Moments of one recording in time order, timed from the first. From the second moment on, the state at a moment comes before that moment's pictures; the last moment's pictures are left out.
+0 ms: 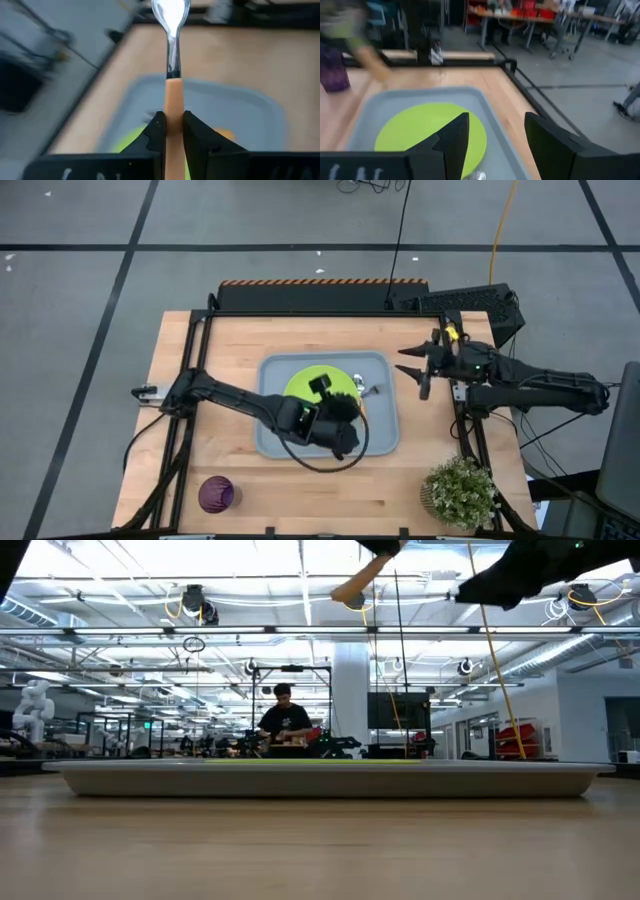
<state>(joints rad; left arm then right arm) -0.31 2.08 2.10 -0.92 -0.81 -0.34 -0.16 0.50 0.51 -0.21 0.12 -0.09</state>
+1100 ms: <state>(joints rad) -0.20 2.15 2.06 -0.31 -0.86 -0.05 -0.14 0.67 0.29 0.61 -0.11 0.05</state>
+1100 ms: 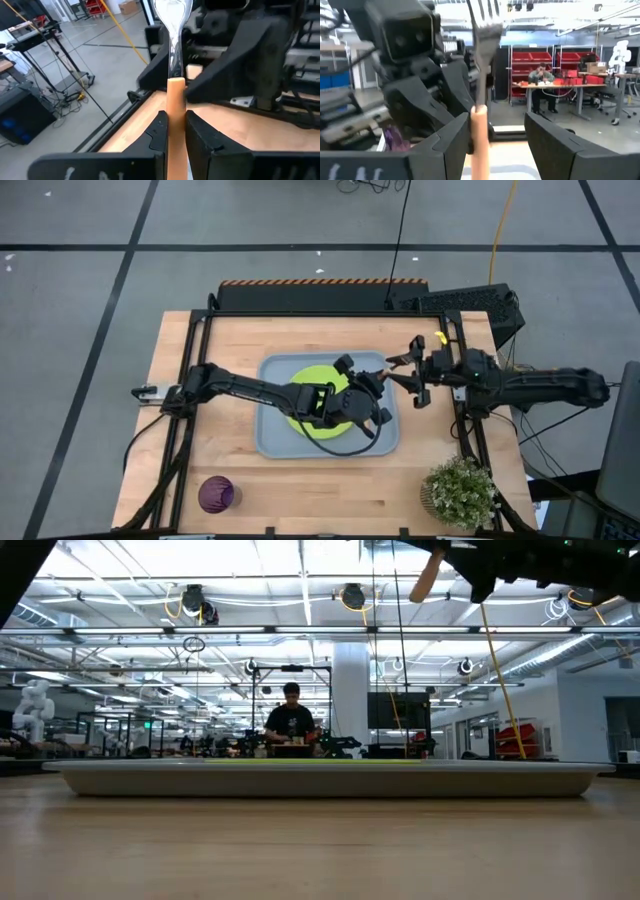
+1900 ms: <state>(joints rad) -0.22 2.15 2.06 -0.44 -0.81 0.04 -0.14 0.70 0.29 0.59 -0.07 -0.09</state>
